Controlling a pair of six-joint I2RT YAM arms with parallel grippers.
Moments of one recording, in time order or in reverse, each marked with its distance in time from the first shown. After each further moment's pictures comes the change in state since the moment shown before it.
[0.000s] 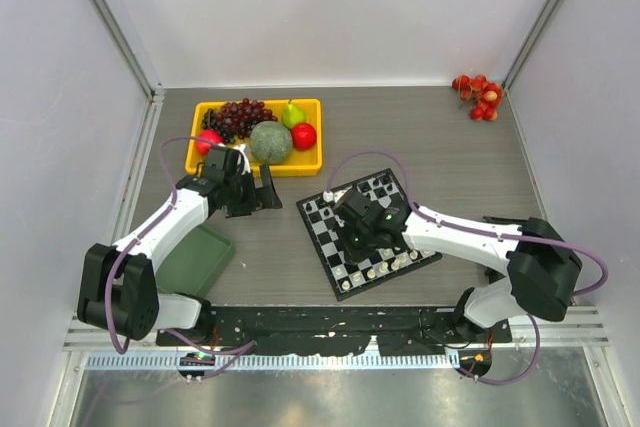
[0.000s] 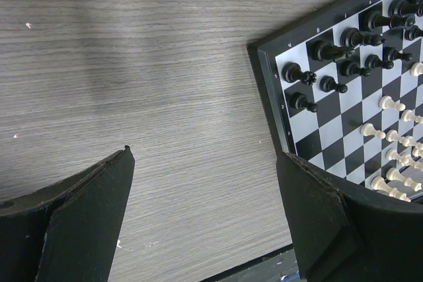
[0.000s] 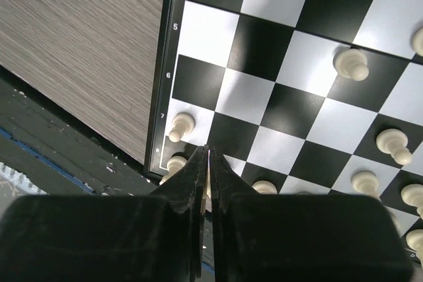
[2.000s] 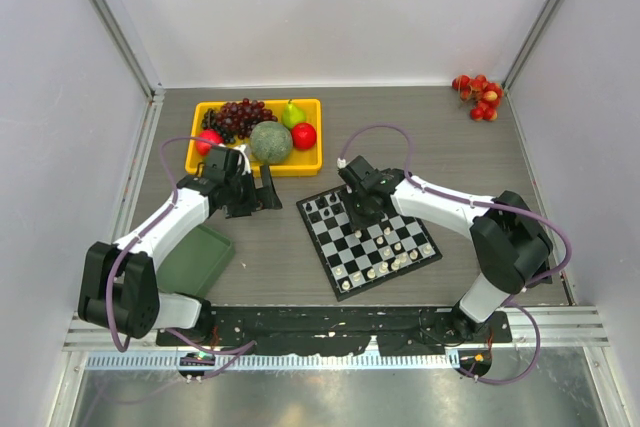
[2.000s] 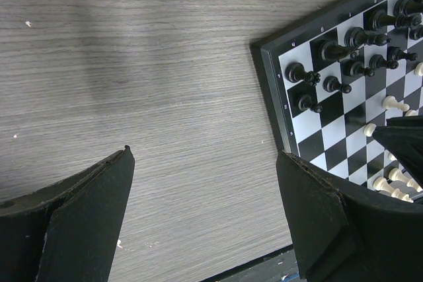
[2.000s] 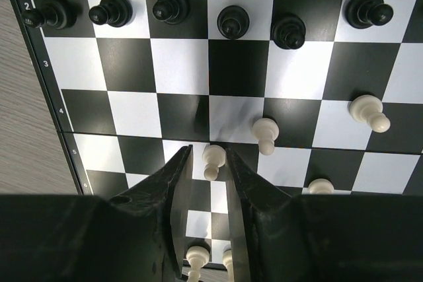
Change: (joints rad) left arm 0.000 0.009 0.000 -0.001 -0.001 0.001; right arm -0.206 0.209 0.143 0.005 0.082 -0.031
